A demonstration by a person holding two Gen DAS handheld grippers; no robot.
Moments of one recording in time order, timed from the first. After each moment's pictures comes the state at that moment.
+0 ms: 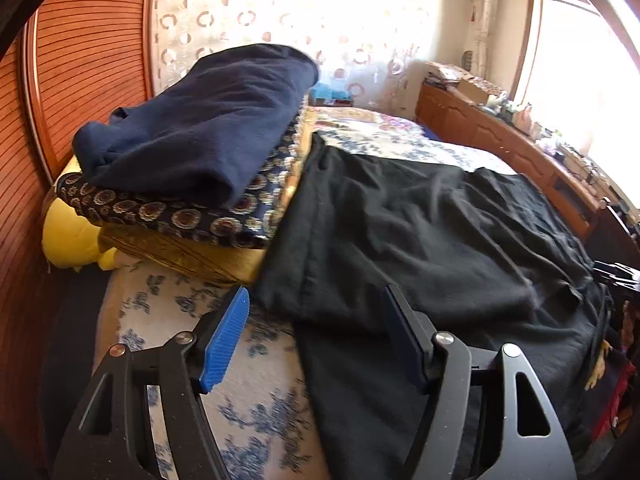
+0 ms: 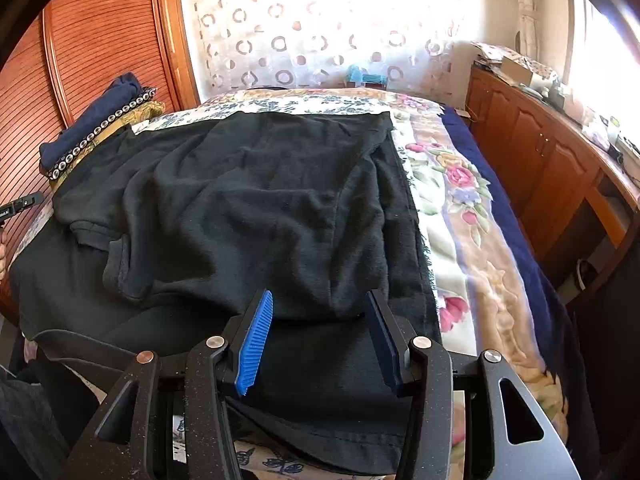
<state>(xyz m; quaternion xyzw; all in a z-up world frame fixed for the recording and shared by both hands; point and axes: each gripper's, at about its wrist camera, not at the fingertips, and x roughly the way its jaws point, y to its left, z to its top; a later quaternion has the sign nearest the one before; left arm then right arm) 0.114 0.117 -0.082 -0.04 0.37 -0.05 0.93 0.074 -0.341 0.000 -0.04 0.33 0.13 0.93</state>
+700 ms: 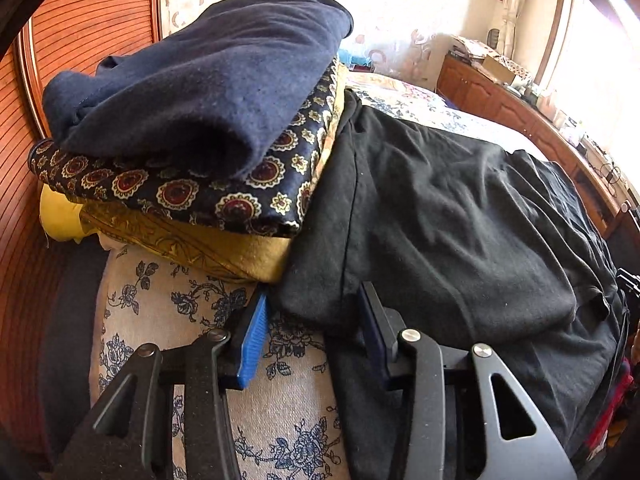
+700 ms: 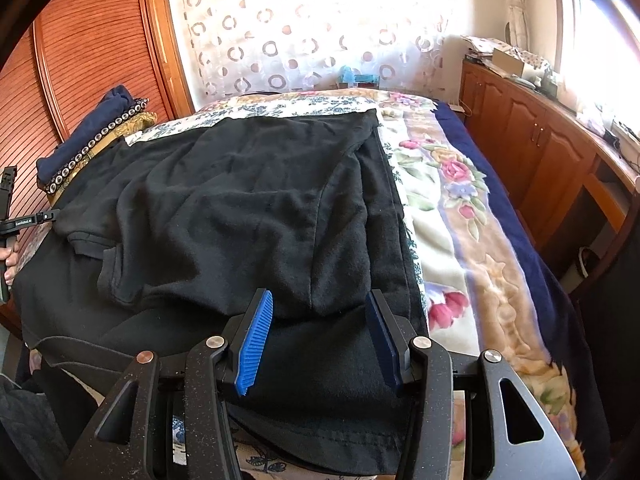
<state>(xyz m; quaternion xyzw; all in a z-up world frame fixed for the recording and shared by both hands) 0.151 0.126 -0.107 -0.05 0.43 -0.03 0.90 0.074 -0.351 -0.003 -0.02 0.33 0.13 0.94</state>
